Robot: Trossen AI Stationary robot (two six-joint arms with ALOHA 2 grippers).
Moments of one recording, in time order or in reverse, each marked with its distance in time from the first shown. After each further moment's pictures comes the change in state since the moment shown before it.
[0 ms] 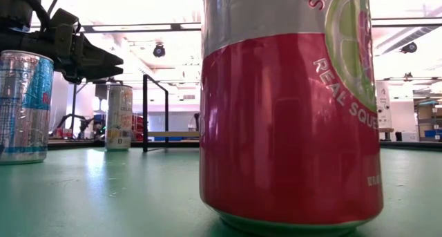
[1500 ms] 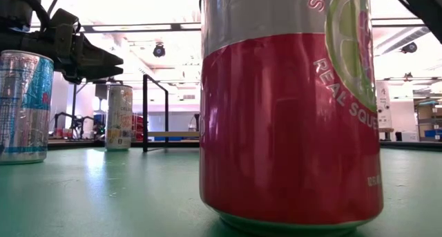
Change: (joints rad) left arm 0.000 -0.001 0.000 0.000 0.000 0.000; right arm -0.551 -0.147 0.005 -0.243 0.028 0.153
